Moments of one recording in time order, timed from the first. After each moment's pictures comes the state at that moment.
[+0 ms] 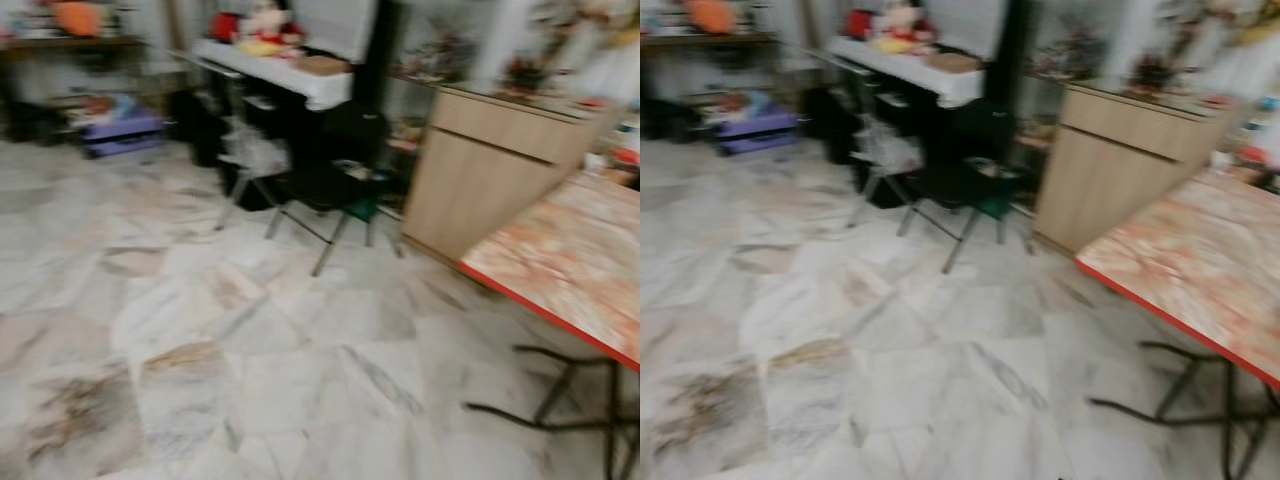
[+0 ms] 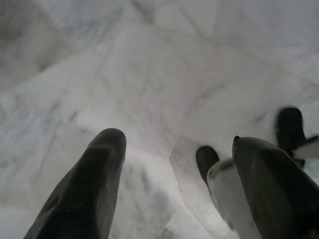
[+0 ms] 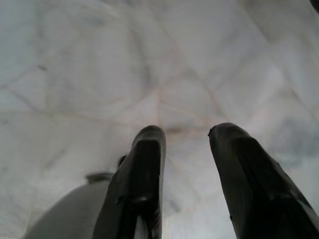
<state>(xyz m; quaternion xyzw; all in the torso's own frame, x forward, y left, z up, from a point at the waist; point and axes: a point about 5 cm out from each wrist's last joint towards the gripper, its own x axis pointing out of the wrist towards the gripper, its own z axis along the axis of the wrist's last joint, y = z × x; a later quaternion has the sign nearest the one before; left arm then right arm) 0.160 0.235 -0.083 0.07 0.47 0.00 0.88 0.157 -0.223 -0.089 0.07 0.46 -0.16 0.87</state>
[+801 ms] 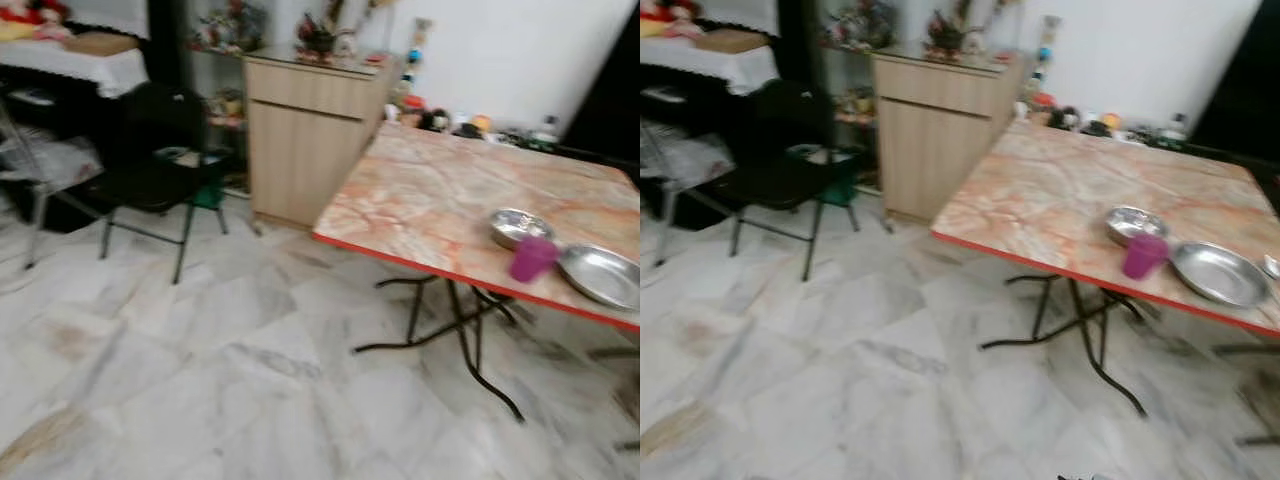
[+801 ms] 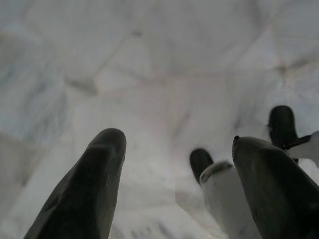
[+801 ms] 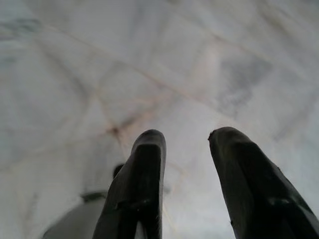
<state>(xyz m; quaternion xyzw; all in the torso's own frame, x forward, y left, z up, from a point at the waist) 0.166 0.230 -0.082 0.07 0.46 0.00 0.89 0.161 -0.225 -0.087 0.07 0.45 -0.16 0.88</state>
